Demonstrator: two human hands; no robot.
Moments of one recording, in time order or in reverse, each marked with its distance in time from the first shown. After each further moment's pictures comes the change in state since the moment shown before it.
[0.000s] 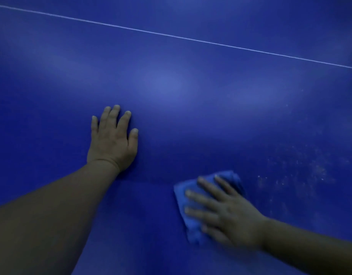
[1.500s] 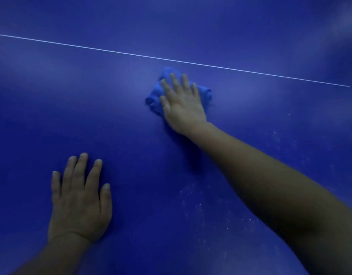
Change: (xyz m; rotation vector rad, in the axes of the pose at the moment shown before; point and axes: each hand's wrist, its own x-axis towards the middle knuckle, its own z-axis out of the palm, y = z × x) left_hand 0.004 0.000 -0.003 0.034 -0.044 -0.008; right_hand 0.247 0.227 -0.037 -0.025 0.134 0.751
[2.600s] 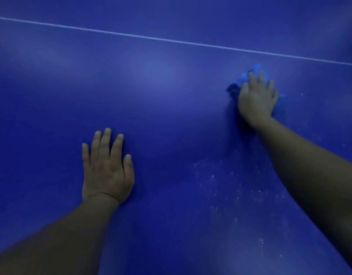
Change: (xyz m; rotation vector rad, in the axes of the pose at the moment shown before) left_hand -0.003 0.001 -0.001 -0.041 0.025 -0.003; right_hand -0.069 0.095 -0.033 0.023 0.076 0.618
